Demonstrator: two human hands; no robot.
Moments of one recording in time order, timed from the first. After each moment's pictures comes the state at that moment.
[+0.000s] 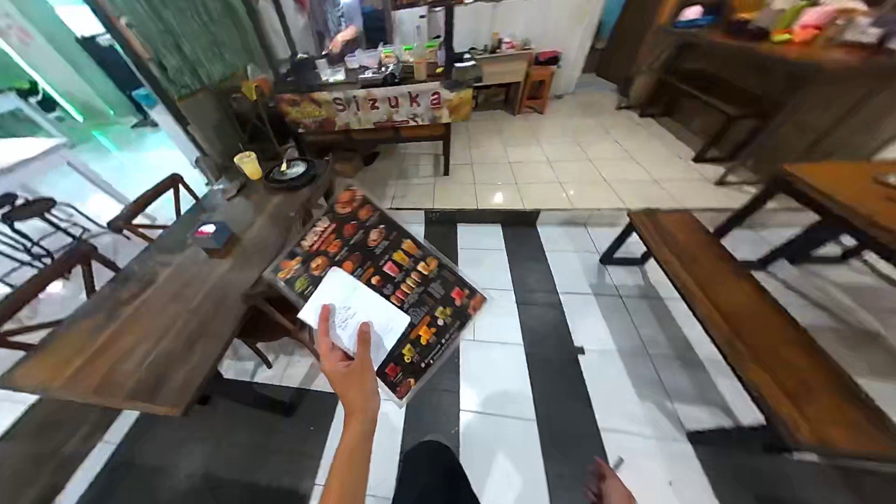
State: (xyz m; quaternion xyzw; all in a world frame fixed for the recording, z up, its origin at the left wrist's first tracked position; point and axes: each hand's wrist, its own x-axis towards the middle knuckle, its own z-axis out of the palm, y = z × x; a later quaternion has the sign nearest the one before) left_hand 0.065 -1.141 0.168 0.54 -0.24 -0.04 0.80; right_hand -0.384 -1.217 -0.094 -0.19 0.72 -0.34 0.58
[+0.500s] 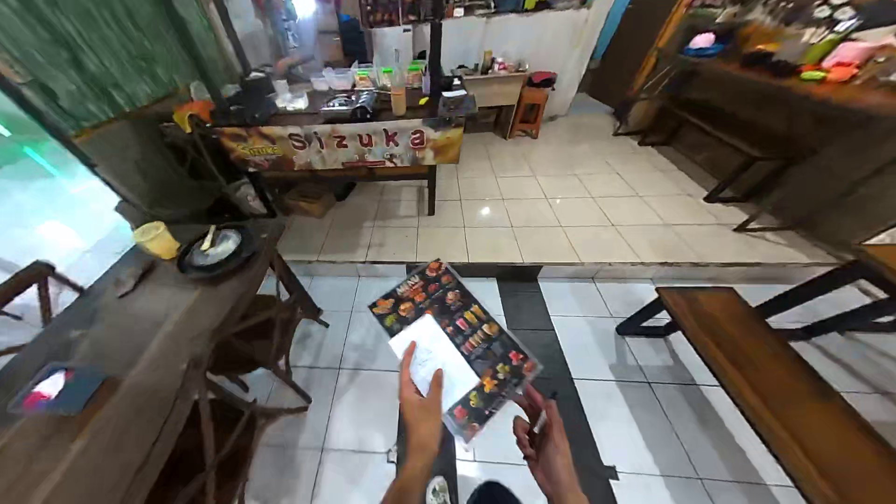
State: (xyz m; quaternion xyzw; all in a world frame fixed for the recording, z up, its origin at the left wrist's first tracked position) left_hand 0.189 -1.723 0.105 0.60 -0.25 -0.27 0.71; right_hand -0.014 -1.769 0.055 -0.31 0.40 -0.45 0.74
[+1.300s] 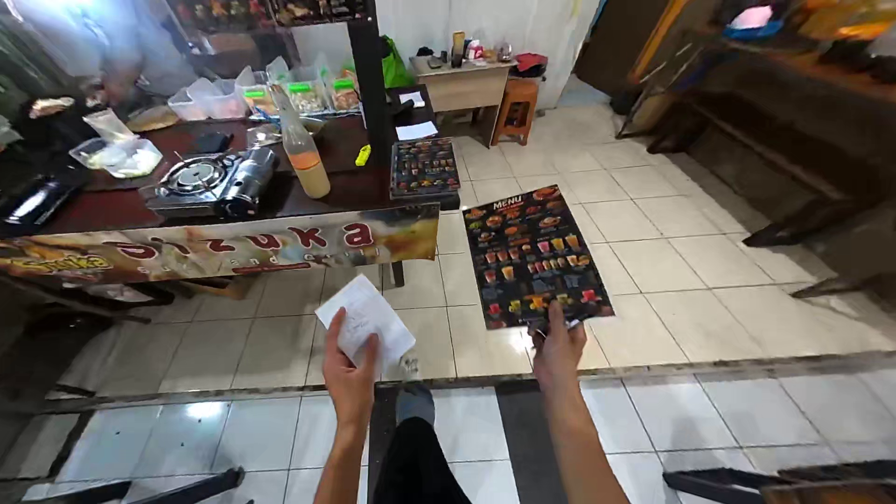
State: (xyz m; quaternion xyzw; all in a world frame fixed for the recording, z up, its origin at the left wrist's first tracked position) left_hand 0.575 -2.640 0.148 0.61 -0.32 -0.18 0.70; right_hand 0.317 -2.798 0.129 -0.28 0.53 -0.62 0.51
